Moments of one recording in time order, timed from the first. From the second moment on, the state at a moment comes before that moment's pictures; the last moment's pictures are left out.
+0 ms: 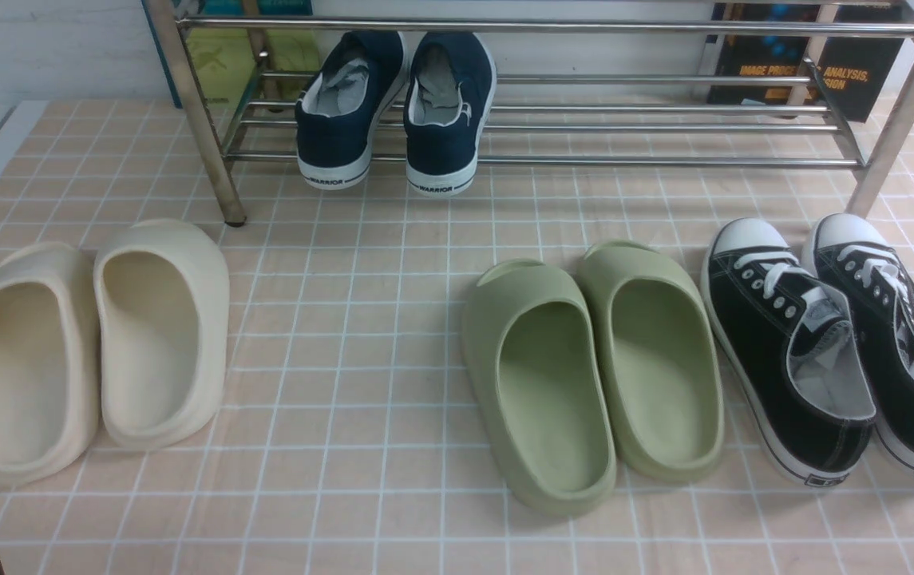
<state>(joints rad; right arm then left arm) -0.11 -0.01 0.02 -0.03 0.37 0.14 0.04 -0.01 0.03 0.10 0.35 -0.03</state>
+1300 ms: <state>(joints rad) -0.11 -0.01 0.02 0.21 0.37 0.14 0.04 -0.01 0.03 0.10 0.35 -0.03</state>
